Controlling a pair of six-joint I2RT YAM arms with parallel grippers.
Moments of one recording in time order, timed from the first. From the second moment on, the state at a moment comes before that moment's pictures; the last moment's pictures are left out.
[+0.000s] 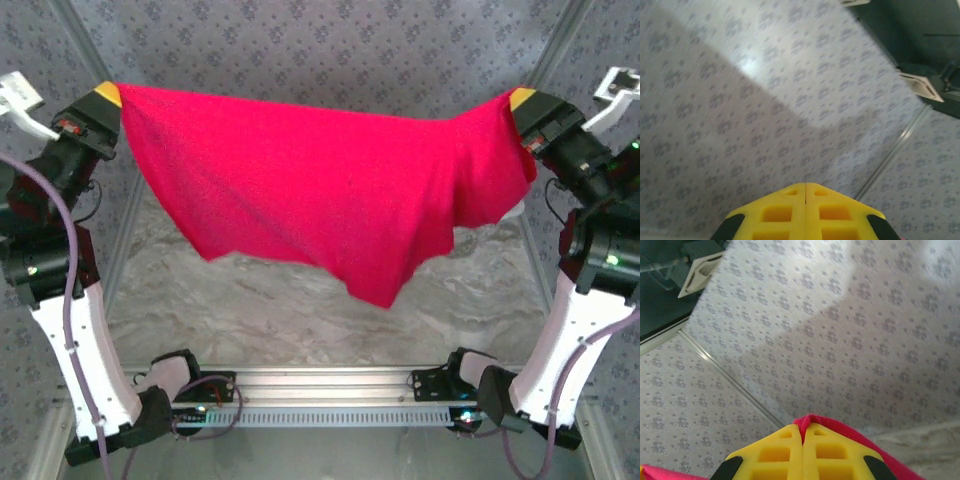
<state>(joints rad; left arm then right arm) 0.27 1.06 1.67 -0.32 0.61 -0.83 -0.29 1.17 1.97 -0.72 -0.71 0.80</state>
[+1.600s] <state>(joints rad) -0.14 1.73 0.94 -0.24 0.18 -0.68 0.34 1.84 1.17 -0.66 -0.28 0.58</state>
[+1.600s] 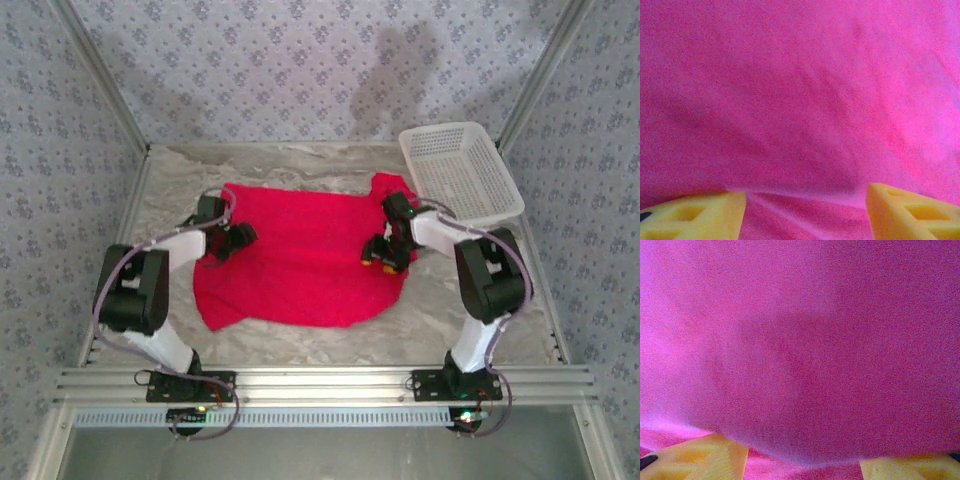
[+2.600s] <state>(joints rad) -0.83 1.58 0.72 0.11 0.07 -0.32 0.31 1.70 1.01 -0.56 -0.28 0.54</state>
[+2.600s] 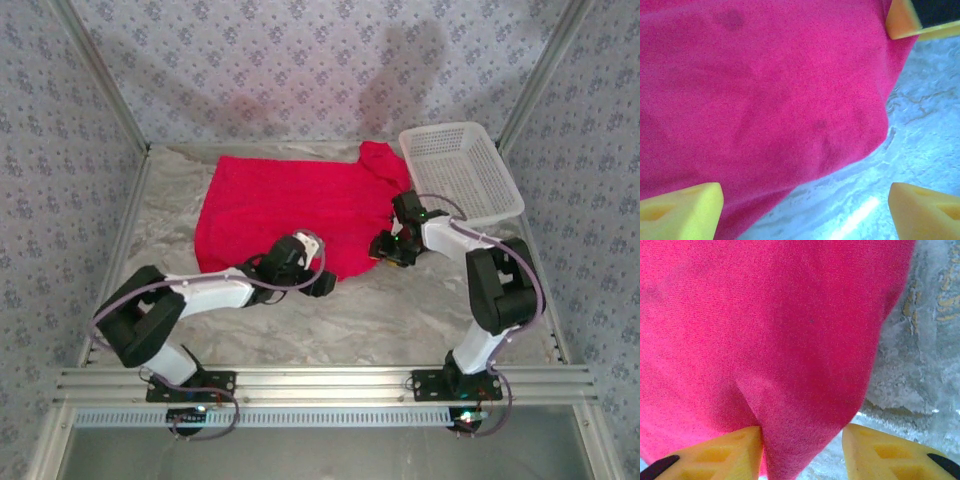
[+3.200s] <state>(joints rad) -0.81 1.75 0.98 -0.15 -0.02 -0.24 0.30 1.59 1.03 -0.65 -0.31 0.51</state>
